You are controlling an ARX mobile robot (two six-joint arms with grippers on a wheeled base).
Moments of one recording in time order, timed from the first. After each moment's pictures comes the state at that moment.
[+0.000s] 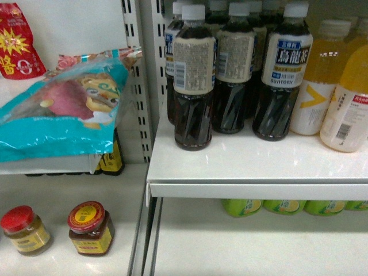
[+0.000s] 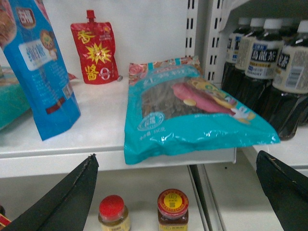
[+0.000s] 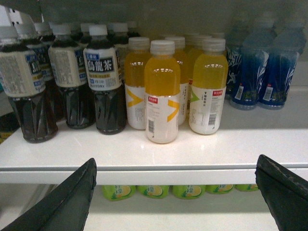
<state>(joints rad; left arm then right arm) 0.00 0.01 0.01 -0.01 0.00 0.00 0.00 0.00 0.01 -0.01 0.00 0.00</state>
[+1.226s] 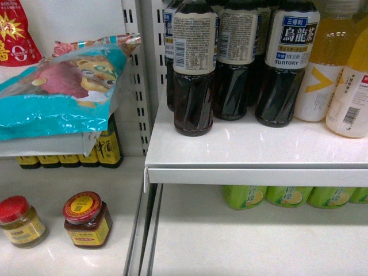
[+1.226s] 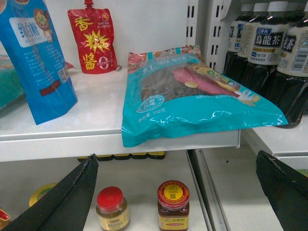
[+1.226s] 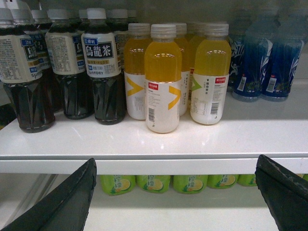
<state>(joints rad) 0.00 0.01 0.01 -0.01 0.00 0.00 0.00 0.00 0.01 0.00 0.00 0.00</state>
